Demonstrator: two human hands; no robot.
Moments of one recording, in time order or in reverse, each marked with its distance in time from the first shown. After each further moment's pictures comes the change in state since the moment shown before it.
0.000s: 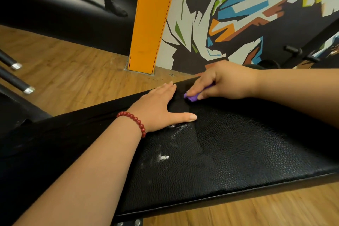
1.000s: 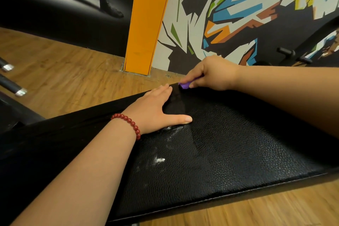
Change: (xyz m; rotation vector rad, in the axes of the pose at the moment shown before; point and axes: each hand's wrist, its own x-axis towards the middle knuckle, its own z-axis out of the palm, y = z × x) left_hand 0.001 -0.003 0.001 -0.060 -0.005 0.002; right_hand 0.024 0.006 -0.003 -0.079 0.090 0.148
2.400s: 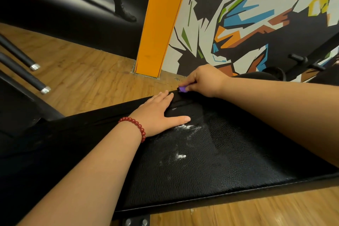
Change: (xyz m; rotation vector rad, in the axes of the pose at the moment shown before) left_hand -0.017 -0.034 -0.001 -0.004 0.001 -0.063; right_hand 0.030 -0.038 0.026 -0.045 0.046 0.020
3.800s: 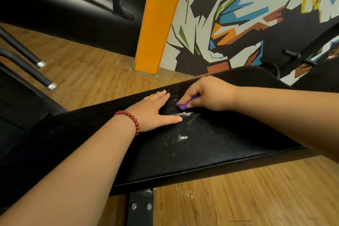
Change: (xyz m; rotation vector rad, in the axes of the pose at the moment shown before) left_hand -0.037 -0.004 -0.008 0.053 -0.060 0.020; right_hand -0.065 -0.039 0.003 0.152 -0.160 -0.036
